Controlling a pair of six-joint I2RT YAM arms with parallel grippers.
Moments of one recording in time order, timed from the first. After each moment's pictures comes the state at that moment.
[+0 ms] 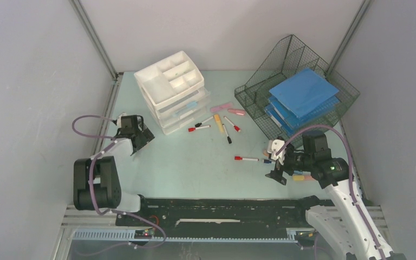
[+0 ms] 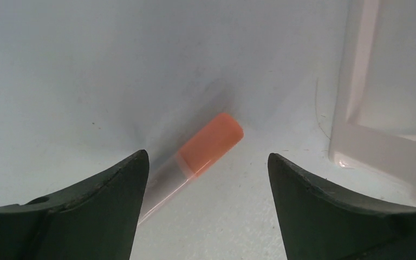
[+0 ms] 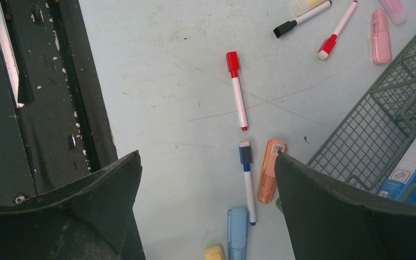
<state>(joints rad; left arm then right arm) 0.10 1.38 0.64 -0.15 -0.19 -0.55 0.25 0.69 0.74 -0.89 -0.70 -0.89</state>
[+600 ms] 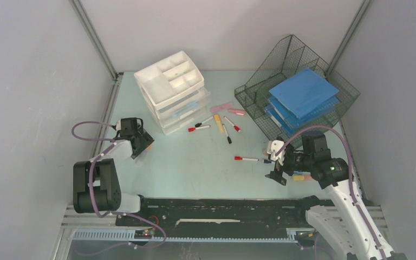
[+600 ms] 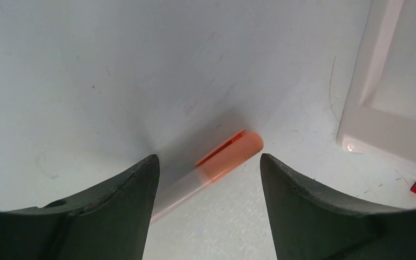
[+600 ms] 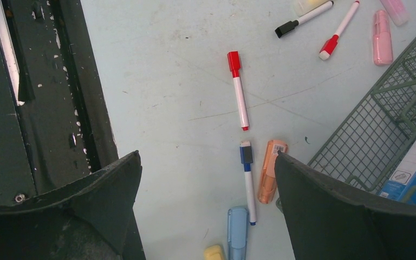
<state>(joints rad) 0.11 1.40 0.65 -0.22 -0.15 -0.63 0.26 0.69 0.74 -0.90 -0.70 -0.89</state>
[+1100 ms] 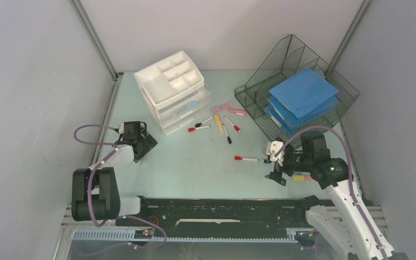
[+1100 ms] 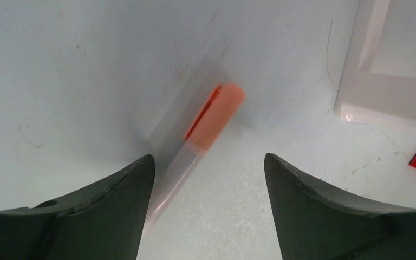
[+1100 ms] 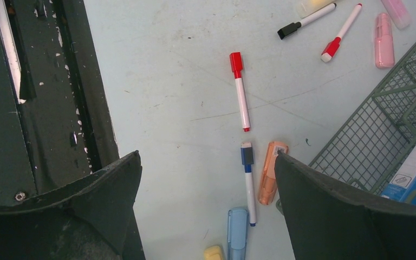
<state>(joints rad) 0.06 1.32 0.59 -0.24 -0.15 -0.67 0.28 0.69 0.74 -0.90 -0.69 -0.89</state>
